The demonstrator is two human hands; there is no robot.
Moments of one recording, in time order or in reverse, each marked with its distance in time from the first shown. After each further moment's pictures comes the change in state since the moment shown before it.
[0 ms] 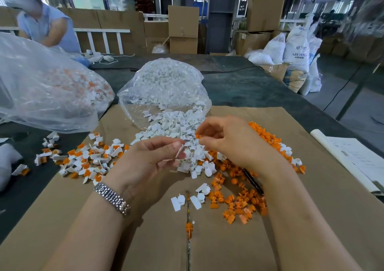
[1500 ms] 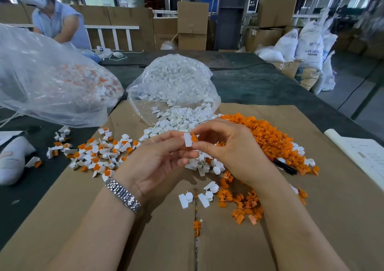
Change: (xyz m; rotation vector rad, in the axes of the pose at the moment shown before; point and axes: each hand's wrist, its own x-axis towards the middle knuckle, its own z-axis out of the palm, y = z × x) left_hand 0.004 -0.002 -0.002 -0.131 -0.126 -0.010; right_hand -0.009 0.002 0.032 0.290 0.140 -0.216
